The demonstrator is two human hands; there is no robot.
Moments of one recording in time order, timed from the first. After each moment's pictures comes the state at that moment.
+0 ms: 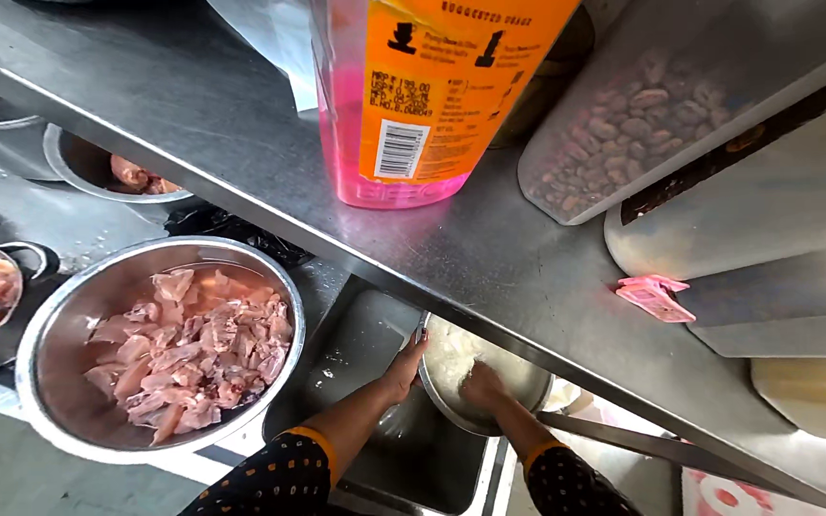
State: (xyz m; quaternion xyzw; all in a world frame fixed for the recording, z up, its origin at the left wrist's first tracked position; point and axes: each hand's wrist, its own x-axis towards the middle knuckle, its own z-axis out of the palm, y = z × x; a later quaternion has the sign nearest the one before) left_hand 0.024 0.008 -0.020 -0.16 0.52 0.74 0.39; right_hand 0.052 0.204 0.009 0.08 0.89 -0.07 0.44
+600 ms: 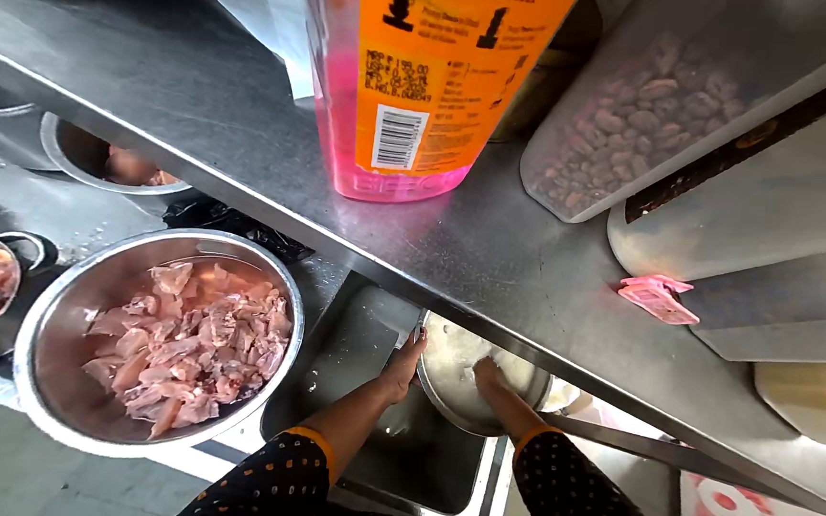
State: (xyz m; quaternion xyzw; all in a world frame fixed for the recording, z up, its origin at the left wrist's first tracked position) left_hand 0.026 0.009 -0.016 -0.19 0.51 0.74 0.40; right_hand 0.039 0.214 -0.002 0.14 0.87 -0.02 0.47
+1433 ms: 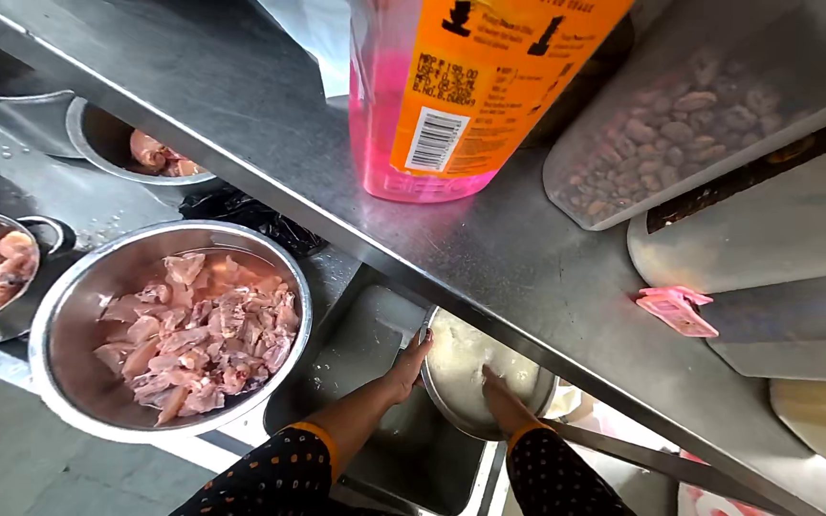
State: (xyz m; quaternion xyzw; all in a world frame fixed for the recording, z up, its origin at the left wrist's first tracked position) left_hand 0.026 0.006 -0.023 -0.18 0.51 0.74 0.39; right_hand 0.067 0.207 0.026 0.13 0.90 -0.09 0.41
